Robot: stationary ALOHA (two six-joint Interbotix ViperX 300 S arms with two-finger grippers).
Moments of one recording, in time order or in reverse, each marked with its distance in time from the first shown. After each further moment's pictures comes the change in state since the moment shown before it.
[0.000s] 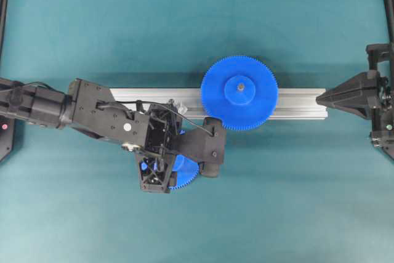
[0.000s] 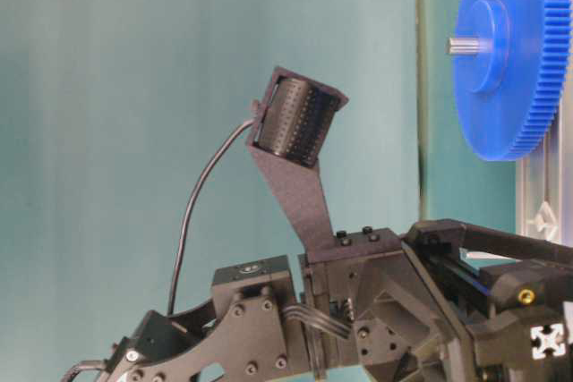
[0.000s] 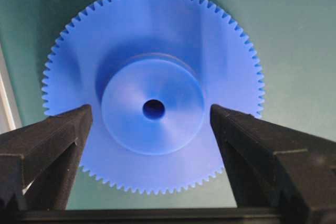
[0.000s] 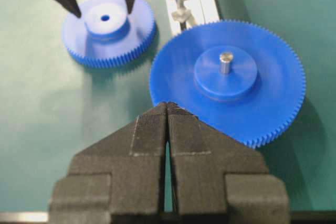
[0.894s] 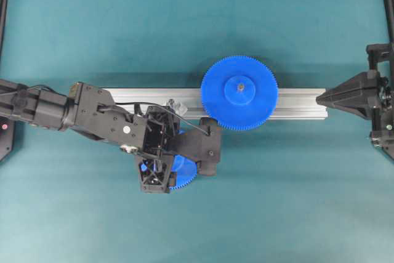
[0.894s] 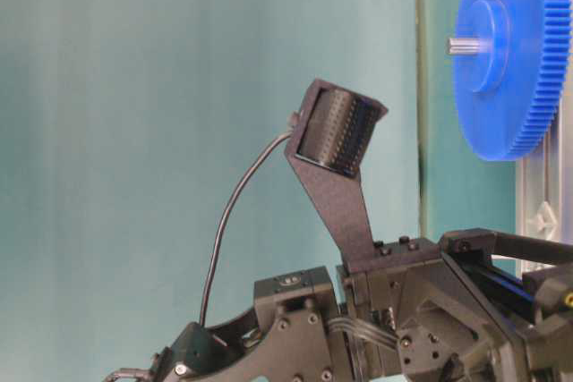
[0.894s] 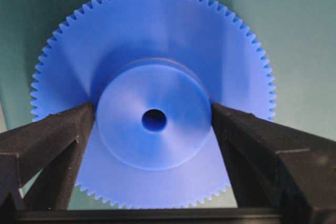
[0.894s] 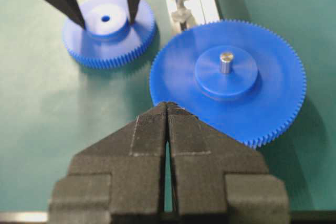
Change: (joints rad) left arm 0.000 0.018 0.049 0.000 -0.083 -0.035; right arm 0.000 -0.002 -0.002 0.000 0.000 0.008
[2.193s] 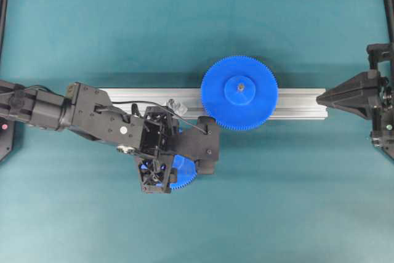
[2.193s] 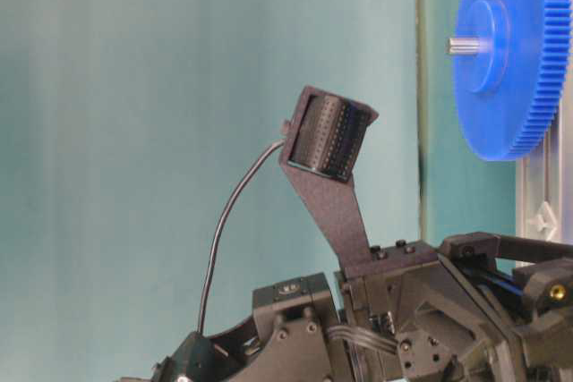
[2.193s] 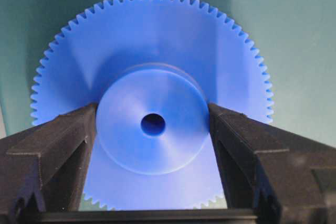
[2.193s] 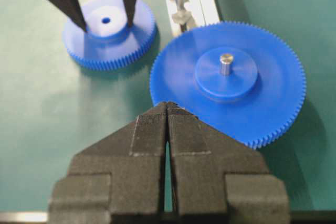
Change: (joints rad) left arm -0.003 -0.008 0.018 0.003 -0.032 -0.034; right arm 0.000 -0.006 0.002 0.000 0.000 0.000
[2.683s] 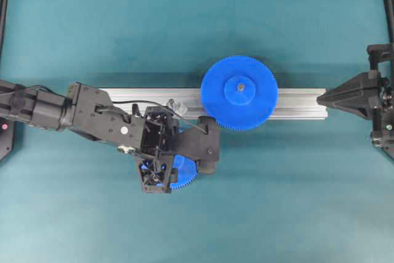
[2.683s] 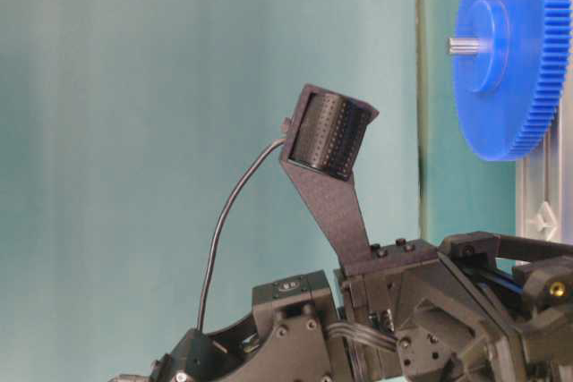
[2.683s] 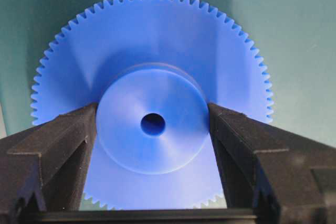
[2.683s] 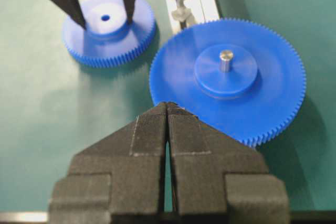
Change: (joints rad) left arm 0.000 0.003 -0.014 0.000 0.012 0.000; right arm 0.000 -0.002 0.009 0.000 0.000 0.000
